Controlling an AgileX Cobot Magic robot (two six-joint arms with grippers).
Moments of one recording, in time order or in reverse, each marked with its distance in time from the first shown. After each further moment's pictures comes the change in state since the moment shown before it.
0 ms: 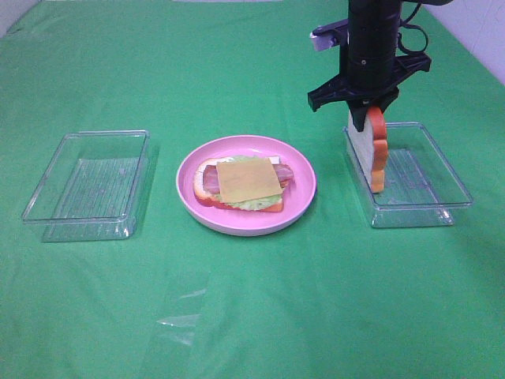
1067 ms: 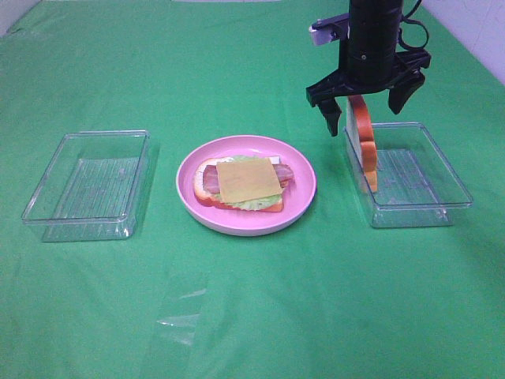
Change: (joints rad) left arm 0.000 0.000 0.000 0.000 0.000 0.000; right arm 0.000 -0.009 0.000 0.009 -0.006 -0.002
